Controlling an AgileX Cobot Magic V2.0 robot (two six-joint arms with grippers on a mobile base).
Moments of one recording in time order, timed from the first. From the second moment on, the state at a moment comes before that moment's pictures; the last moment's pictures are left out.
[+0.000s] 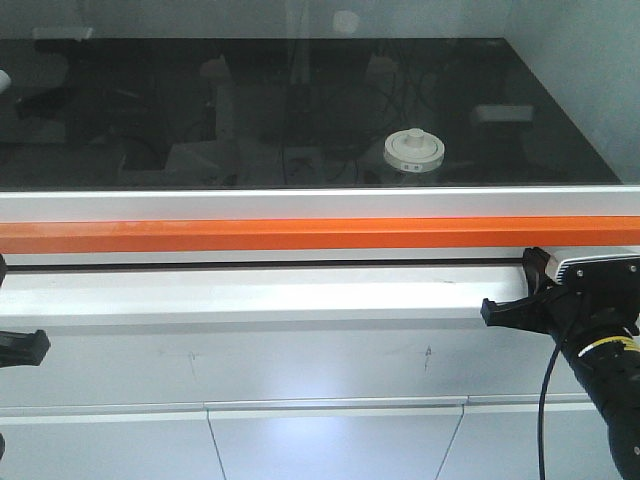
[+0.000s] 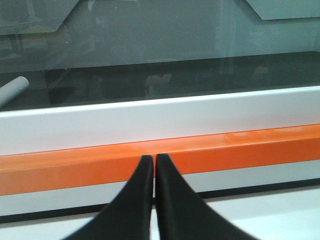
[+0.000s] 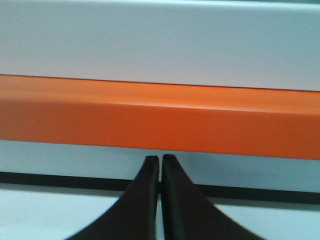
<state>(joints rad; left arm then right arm) -0.03 1.02 -0.18 0.06 -0.71 -0.01 0.13 1.69 -0.32 0.05 -1.14 -0.06</state>
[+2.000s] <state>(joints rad) -0.03 1.44 -0.20 0.06 -1.00 0.00 0.13 1.67 -0.37 0.05 -1.08 -0.08</state>
